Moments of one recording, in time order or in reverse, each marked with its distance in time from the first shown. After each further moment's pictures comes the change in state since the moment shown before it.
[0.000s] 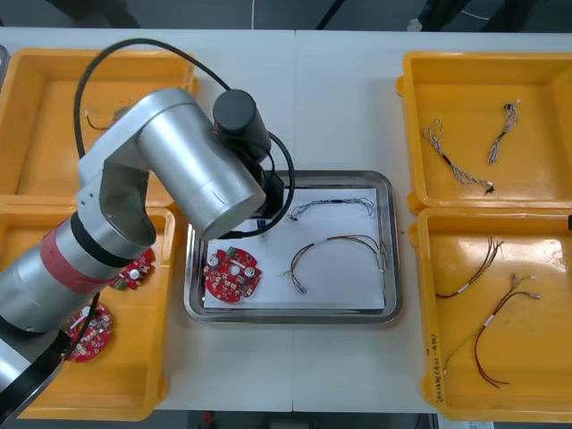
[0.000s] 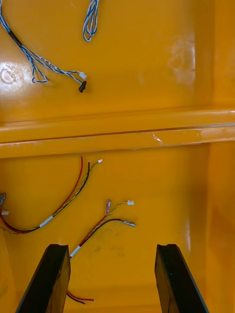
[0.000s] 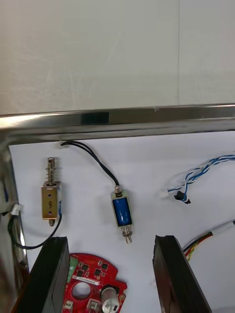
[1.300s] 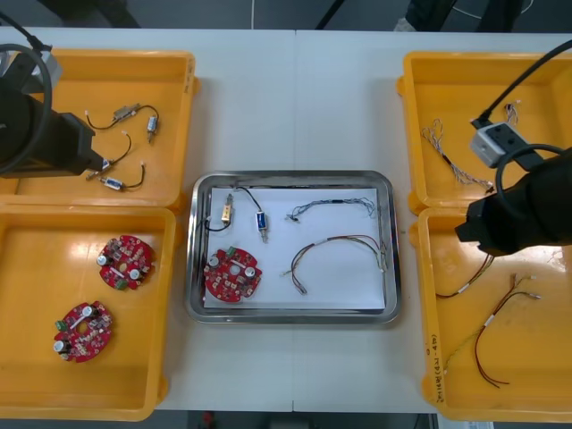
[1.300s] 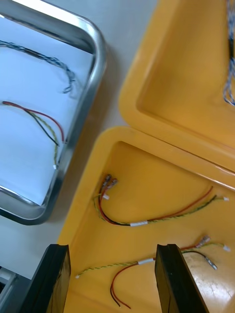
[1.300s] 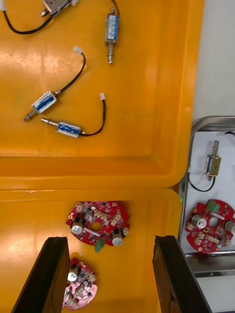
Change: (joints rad) right arm -0.187 -0.019 0.417 -0.111 -0.103 0.000 0.000; left arm 0.178 0.390 0.653 -0.177 0.508 0.210 -0.314
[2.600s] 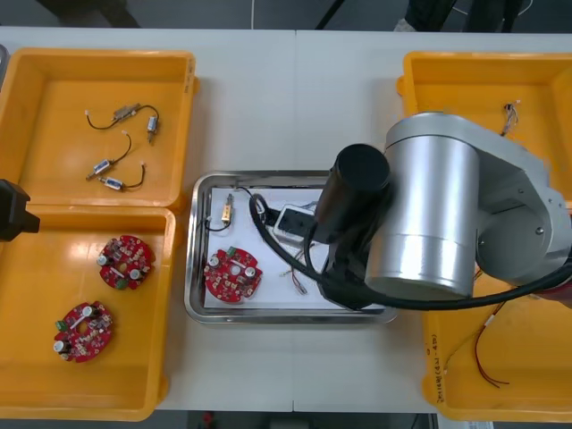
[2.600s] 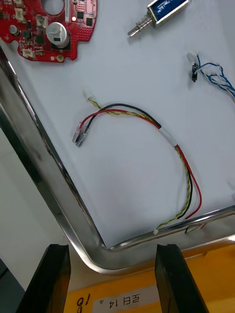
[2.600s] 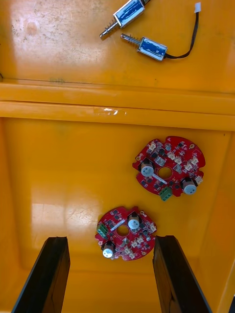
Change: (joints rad) right arm -0.474 0.119 0.859 0.109 0.144 -0.057 0.057; left arm 0.329 0.091 0.190 -0.127 0.048 0.000 -0.079
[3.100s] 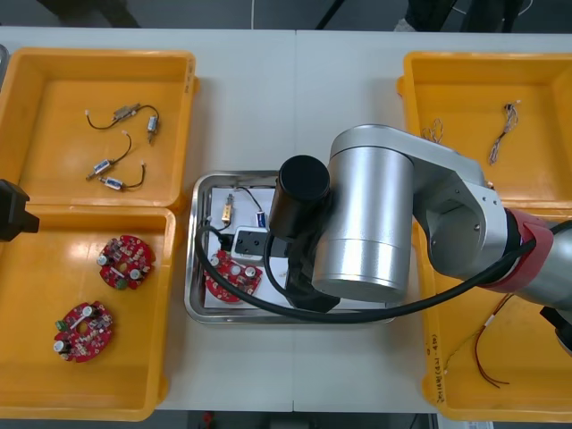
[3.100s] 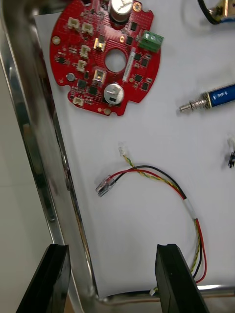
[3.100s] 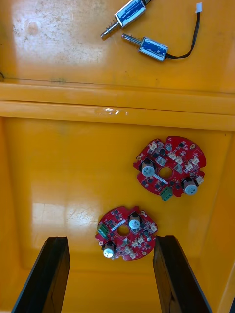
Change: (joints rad) right arm -0.066 0.089 0.092 0.134 0.004 -0.120 0.219; left arm 0.001 0.000 0.001 -0.001 -0.001 0.000 0.000
